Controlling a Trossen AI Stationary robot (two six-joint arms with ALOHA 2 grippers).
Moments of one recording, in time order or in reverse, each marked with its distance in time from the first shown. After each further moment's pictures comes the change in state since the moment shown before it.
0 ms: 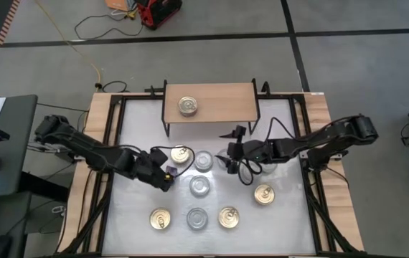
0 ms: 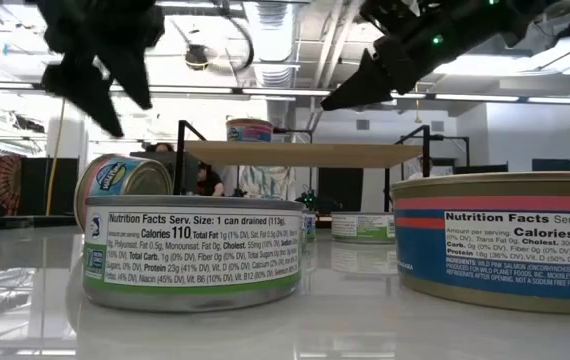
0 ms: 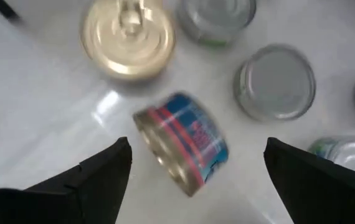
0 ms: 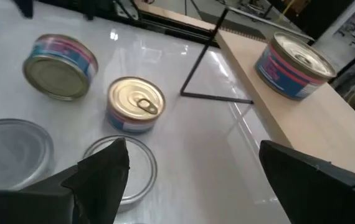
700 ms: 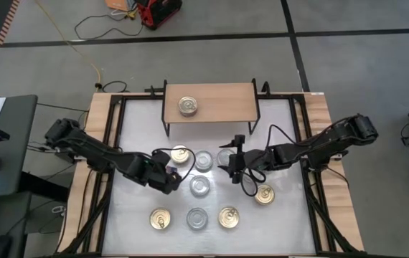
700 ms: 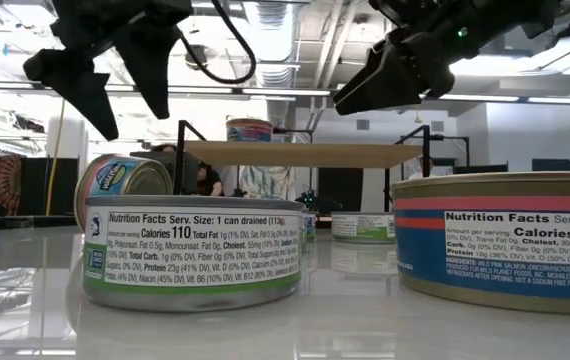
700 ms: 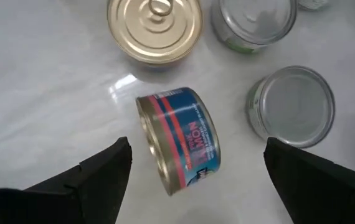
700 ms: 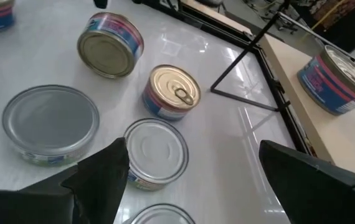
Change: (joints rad) left arm -0.006 0.166 0.114 -0.091 0.026 -0.324; right arm 0.094 0.001 0.000 -0.064 0.001 -0.064
